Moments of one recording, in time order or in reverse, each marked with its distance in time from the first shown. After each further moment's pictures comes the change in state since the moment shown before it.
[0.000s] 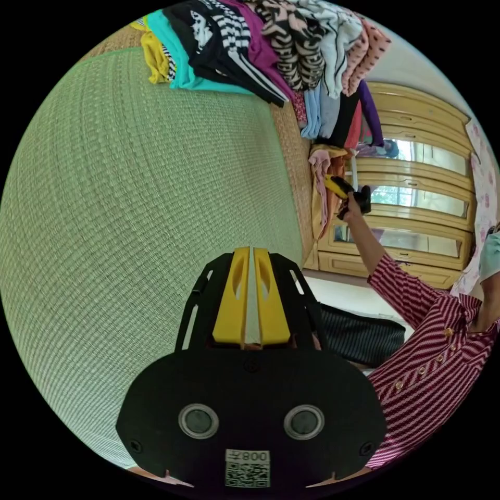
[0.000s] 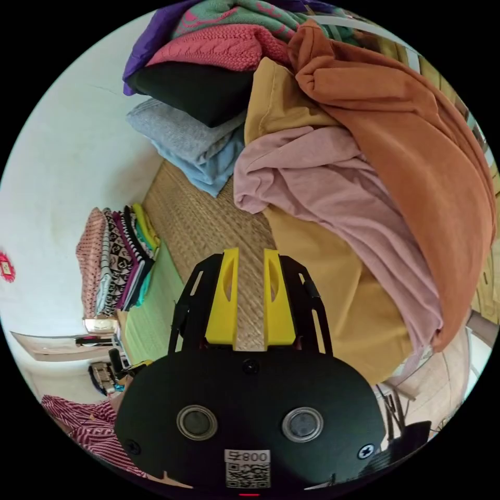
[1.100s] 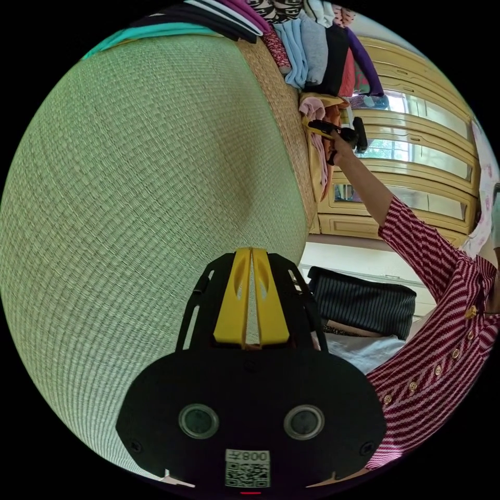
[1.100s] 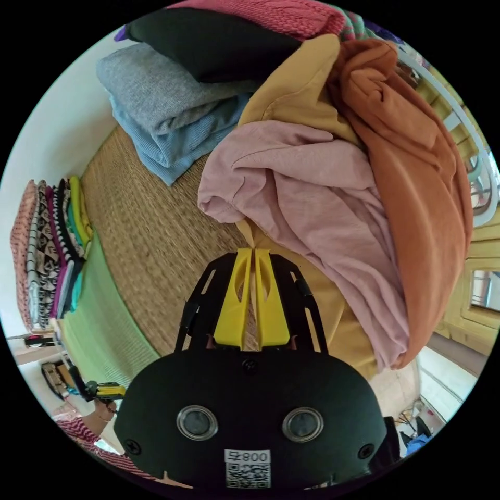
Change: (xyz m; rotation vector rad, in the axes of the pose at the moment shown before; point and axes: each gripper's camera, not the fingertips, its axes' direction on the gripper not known) left arm -0.092 -0.054 0.023 -0.172 0.034 0.130; right arm -0.015 -0.008 0.017 -0.056 0.269 -0.068
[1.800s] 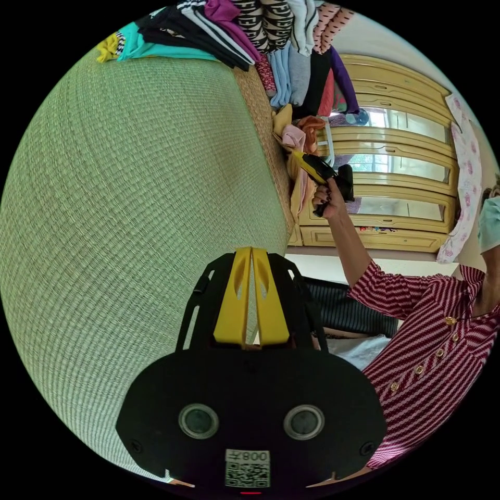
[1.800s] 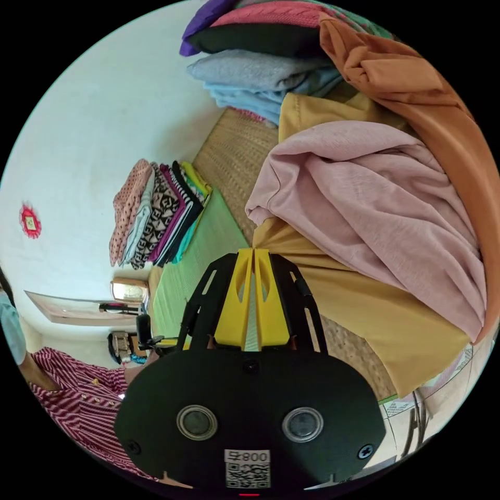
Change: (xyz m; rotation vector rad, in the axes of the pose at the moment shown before) left arm -0.023 0.056 -0.049 0.105 0.095 0.015; right arm 0.010 0.190 -0.045 0.021 -0.536 -0.057
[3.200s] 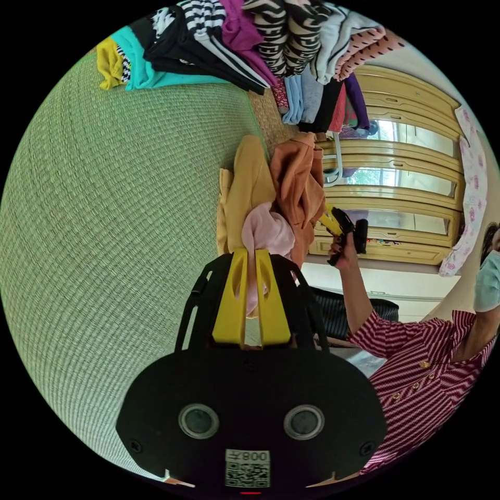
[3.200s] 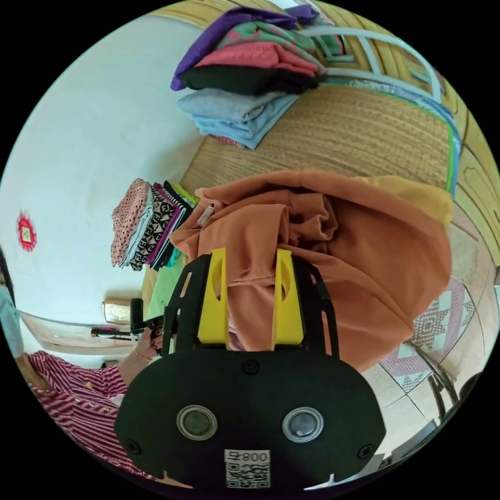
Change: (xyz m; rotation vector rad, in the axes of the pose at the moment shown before) left arm 0.072 0.029 -0.009 0.002 -0.026 -0.036; right arm 0.044 0.069 -0.019 0.140 0.097 0.141
